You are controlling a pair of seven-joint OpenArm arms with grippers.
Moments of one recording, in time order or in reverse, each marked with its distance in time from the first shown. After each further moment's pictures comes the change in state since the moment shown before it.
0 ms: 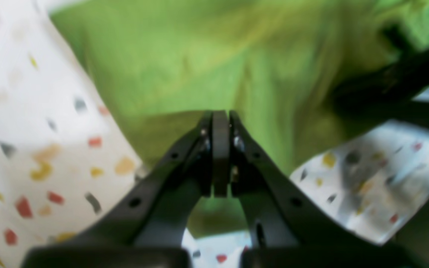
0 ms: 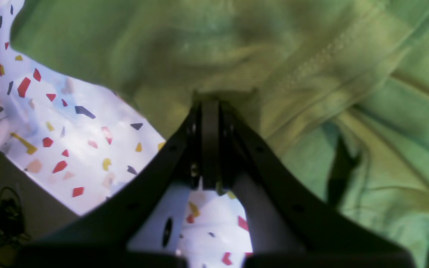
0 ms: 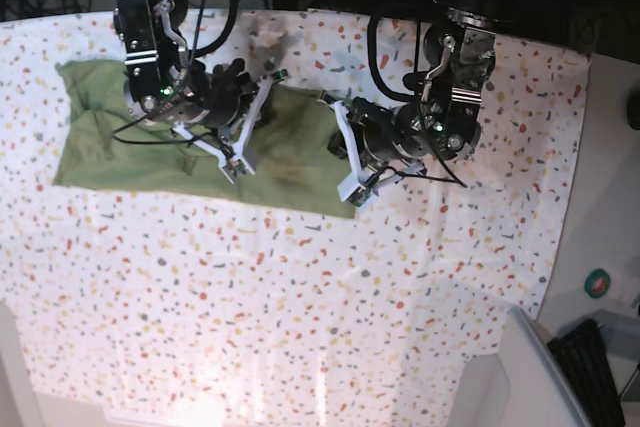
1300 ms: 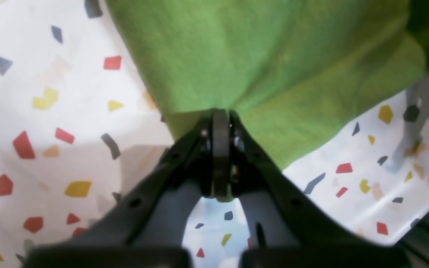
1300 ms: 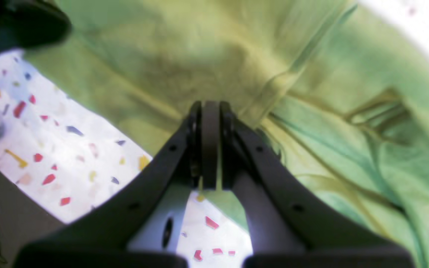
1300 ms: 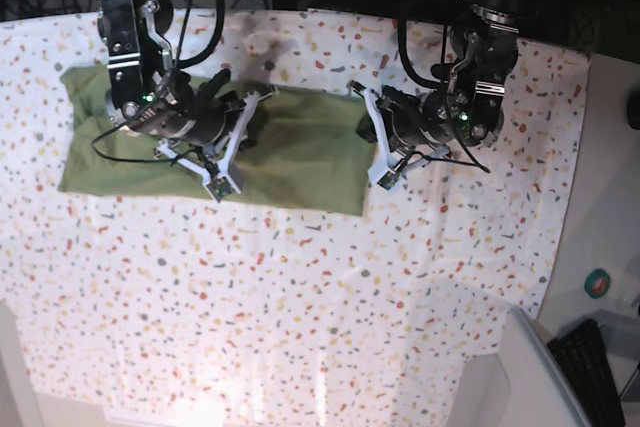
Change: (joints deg) left arm 1.8 -4.6 -0.6 -3.6 -1.5 -0.4 -2.0; right arm -0.6 1.4 0.1 7.1 0.3 0.0 -0.2
